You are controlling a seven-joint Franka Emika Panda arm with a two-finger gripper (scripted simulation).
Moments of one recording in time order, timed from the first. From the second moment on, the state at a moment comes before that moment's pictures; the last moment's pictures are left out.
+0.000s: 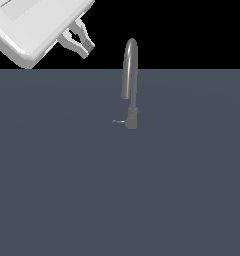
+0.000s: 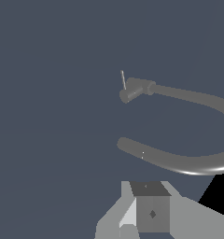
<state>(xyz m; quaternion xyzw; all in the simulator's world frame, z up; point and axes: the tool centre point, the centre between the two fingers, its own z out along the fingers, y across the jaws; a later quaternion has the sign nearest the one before) -0.126 0.062 0.325 0.83 0.41 -0.04 0.37</state>
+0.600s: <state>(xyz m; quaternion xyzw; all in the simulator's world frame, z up) -0.104 0.066 0.282 0.74 0.49 -0.04 0.45</state>
